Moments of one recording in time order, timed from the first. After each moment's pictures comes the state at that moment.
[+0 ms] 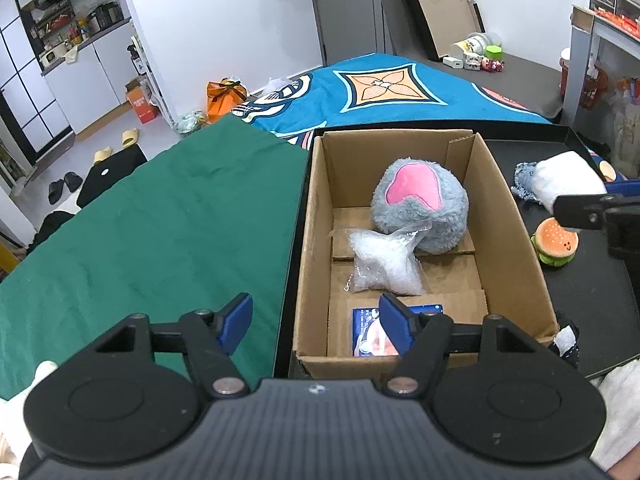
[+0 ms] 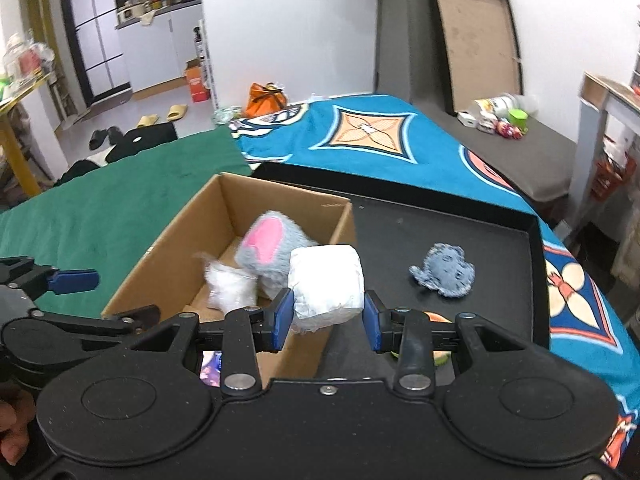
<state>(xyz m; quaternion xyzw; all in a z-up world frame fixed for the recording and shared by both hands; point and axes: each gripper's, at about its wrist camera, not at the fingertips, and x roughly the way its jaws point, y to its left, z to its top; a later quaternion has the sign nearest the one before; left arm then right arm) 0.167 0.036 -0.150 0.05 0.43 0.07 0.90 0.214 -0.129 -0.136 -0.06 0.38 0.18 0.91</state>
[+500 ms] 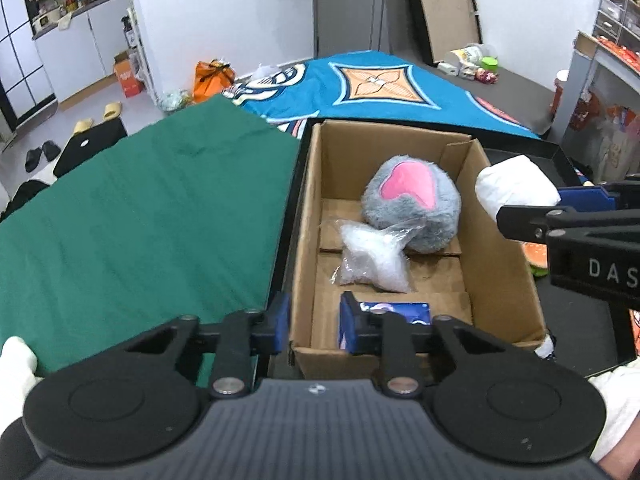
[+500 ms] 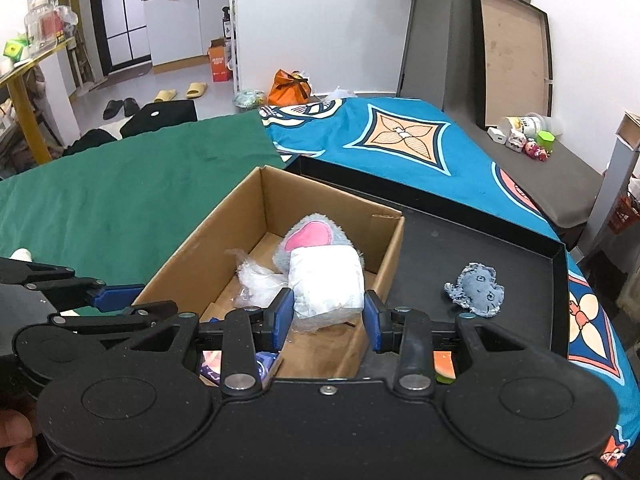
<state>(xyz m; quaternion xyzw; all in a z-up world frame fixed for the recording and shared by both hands) 0.170 0.055 -0.157 -0.01 0.45 0.04 0.89 0.213 -0.083 -0.135 -0.11 0.39 0.19 0.90</state>
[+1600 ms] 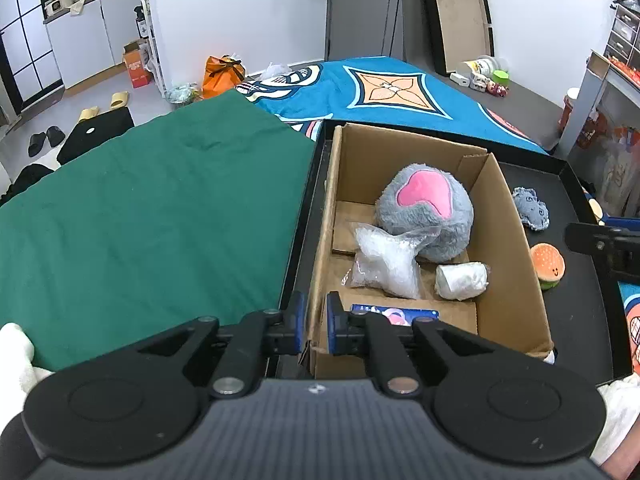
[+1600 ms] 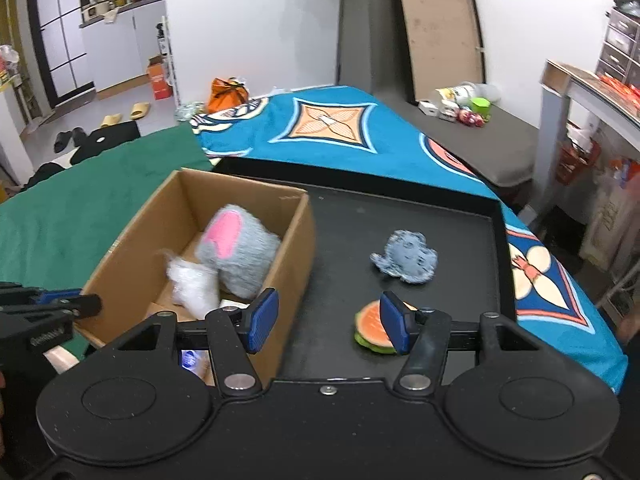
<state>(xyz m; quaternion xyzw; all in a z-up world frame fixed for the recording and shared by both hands) 0.166 0.068 -0.157 -0.03 0.44 0.05 0.90 0.212 -0.143 -0.140 -0.06 0.39 0.11 0.91</state>
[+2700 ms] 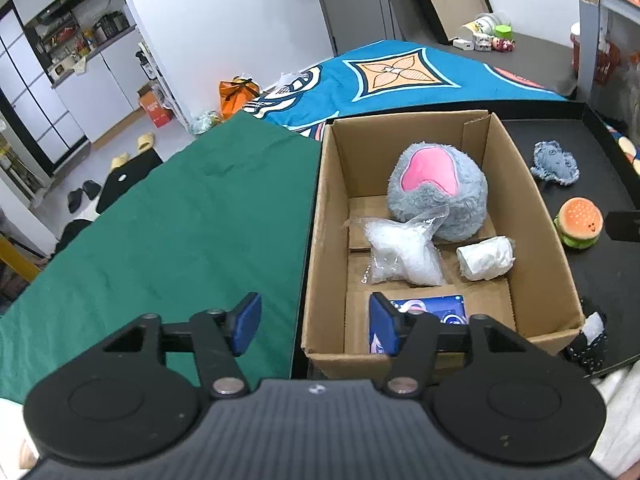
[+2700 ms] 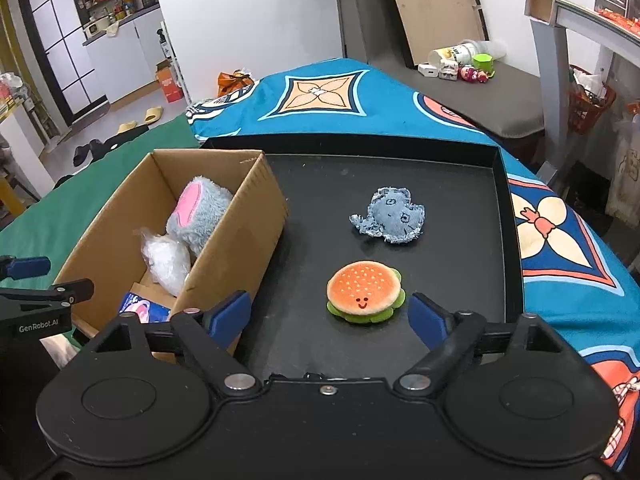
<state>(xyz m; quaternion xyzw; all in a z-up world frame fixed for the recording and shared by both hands) 0.173 0.027 -0.161 0.10 0.44 0.10 0.89 0.225 -0.202 -0.174 0.00 0.42 0.15 0.89</state>
